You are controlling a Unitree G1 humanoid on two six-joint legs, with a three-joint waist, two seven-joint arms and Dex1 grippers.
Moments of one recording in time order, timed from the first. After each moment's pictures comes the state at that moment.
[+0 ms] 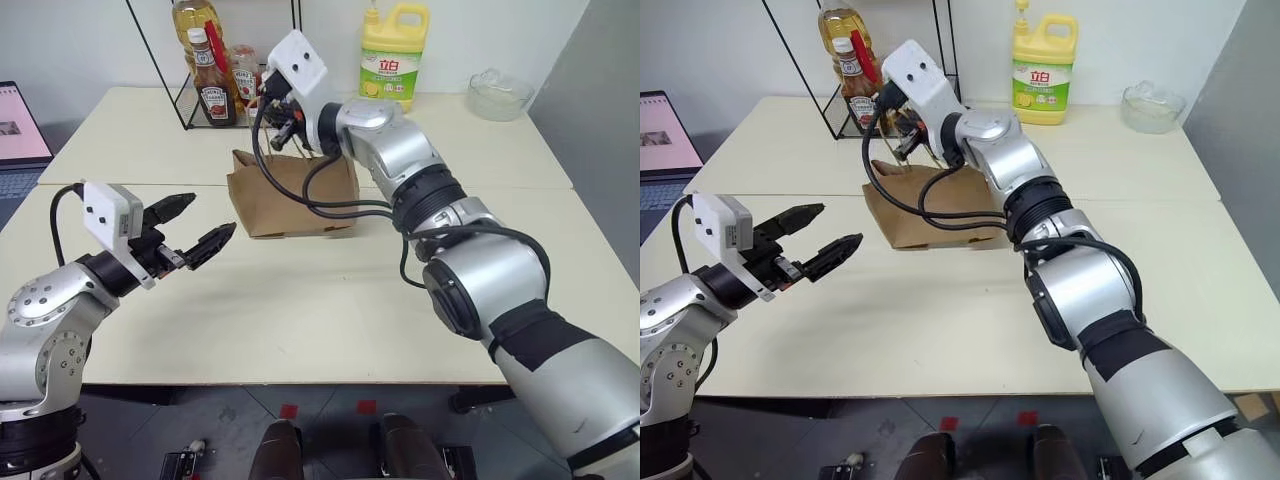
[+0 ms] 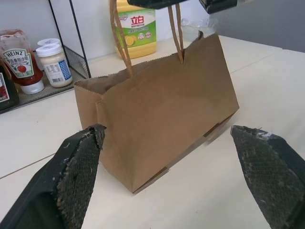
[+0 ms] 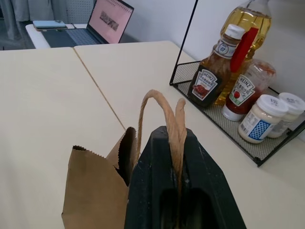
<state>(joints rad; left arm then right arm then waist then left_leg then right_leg) -0.17 0.74 0.40 -0.31 -0.63 0.49 -0.71 -1.58 0.02 0.08 1.11 -0.02 0.20 0.61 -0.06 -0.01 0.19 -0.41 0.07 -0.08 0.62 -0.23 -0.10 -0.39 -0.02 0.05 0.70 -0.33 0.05</state>
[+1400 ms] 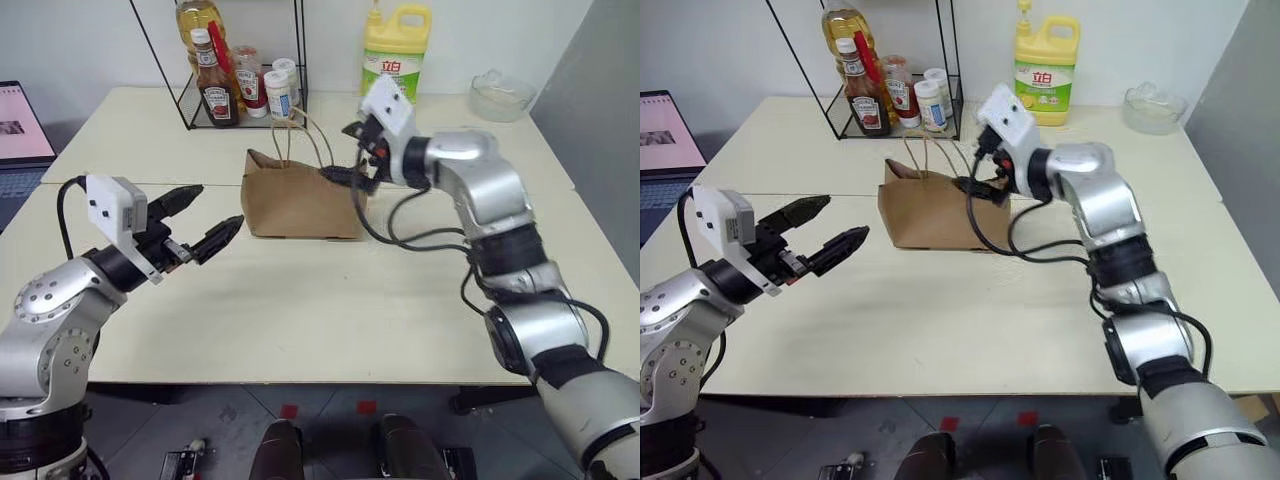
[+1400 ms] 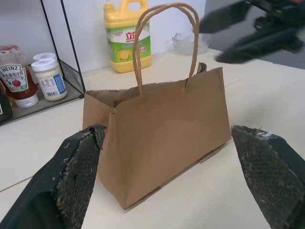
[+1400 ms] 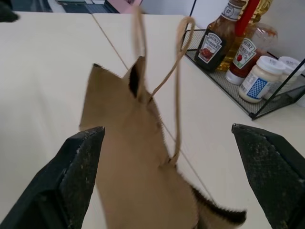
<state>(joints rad) -0.22 0.73 0.38 -0.35 -0.67 0.52 -0.66 -1.08 -0.31 0.14 0.20 0.07 0.63 0.90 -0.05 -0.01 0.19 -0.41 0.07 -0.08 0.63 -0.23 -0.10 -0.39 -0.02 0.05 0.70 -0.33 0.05</state>
